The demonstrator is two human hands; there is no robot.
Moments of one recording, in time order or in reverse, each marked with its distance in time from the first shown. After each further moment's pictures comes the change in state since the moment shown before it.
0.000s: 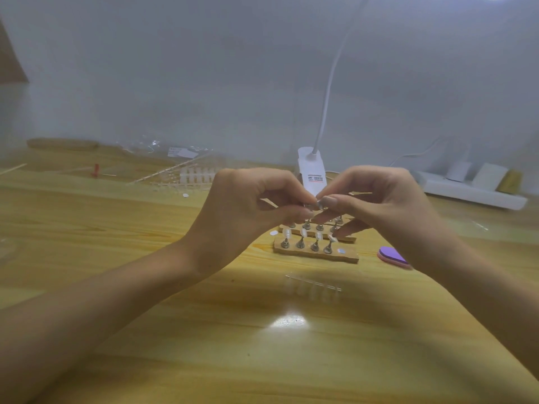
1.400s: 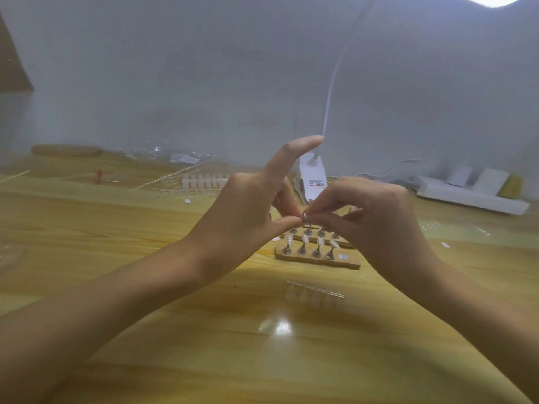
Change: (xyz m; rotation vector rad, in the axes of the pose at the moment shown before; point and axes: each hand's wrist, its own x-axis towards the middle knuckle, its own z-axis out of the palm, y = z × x) left_hand 0.008 0.008 -0.004 0.283 -0.095 0.068; right_hand 0.002 0.011 0.019 -0.549 0.184 -0.403
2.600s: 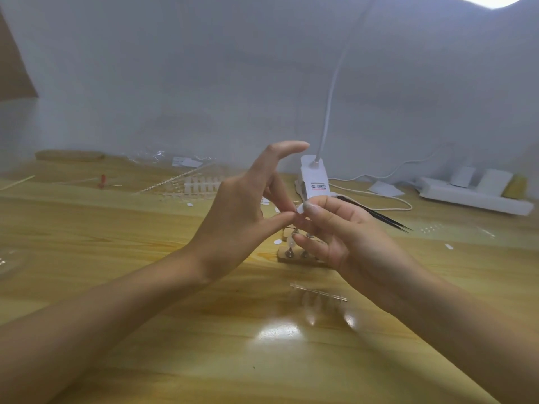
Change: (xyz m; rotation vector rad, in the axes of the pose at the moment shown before) left_hand -0.001 -0.008 0.003 -0.028 0.136 -0.075; right_hand -0.003 -0.018 0.020 1.222 -0.098 0.777
